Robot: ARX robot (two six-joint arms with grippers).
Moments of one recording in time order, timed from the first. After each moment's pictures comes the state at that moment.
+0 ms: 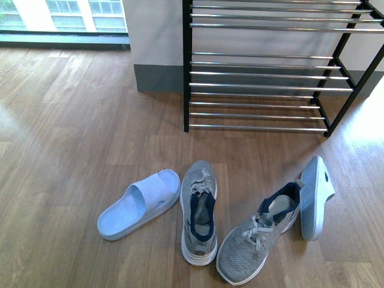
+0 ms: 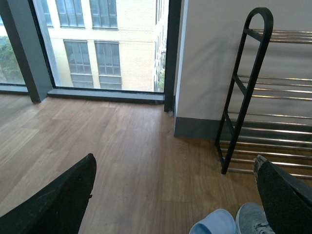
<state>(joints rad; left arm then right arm) 0.00 0.02 0.01 0.00 0.00 -0.01 0.13 0.84 0.22 0.29 0.23 0.26</state>
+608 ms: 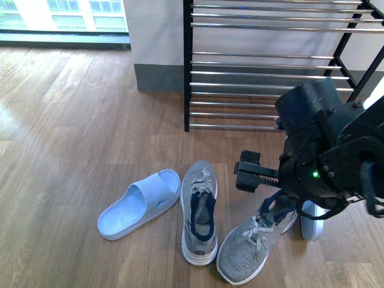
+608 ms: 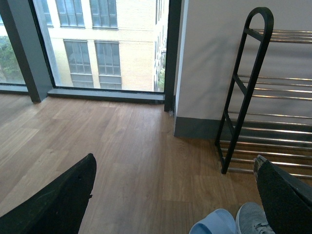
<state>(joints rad) 0.00 0.02 0.01 0.00 0.00 -0.01 0.23 2.23 0.93 0.26 0.23 0.51</state>
